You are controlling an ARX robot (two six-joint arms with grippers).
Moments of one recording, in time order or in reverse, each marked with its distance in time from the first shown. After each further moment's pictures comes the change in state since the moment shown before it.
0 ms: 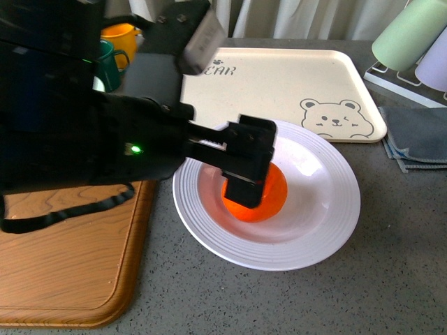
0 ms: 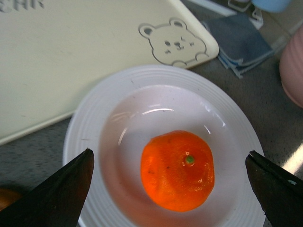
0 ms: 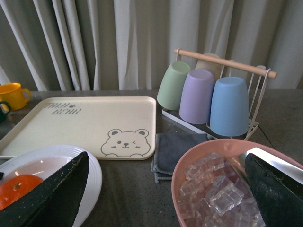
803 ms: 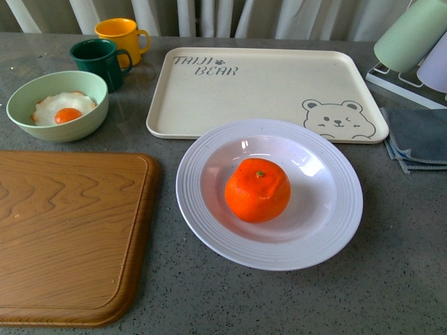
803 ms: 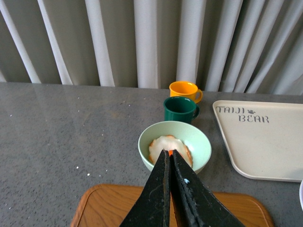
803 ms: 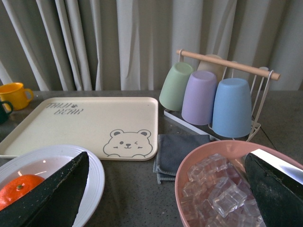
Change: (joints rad) left arm 0.456 -0.806 -0.592 0.216 -0.341 0.148; right arm 0.000 0.000 0.000 0.000 -0.001 0.000
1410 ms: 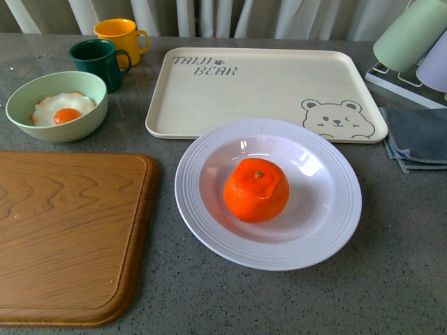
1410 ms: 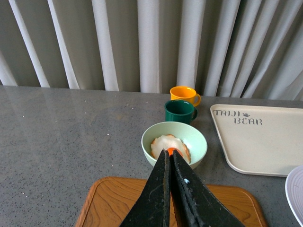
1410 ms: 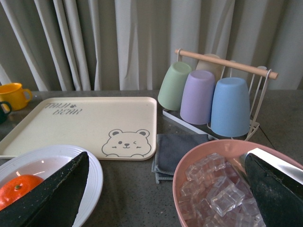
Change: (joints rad) left arm 0.002 -0.469 -0.038 -0.405 0.000 0.000; right arm 0.000 0.000 0.000 0.000 0.000 0.000
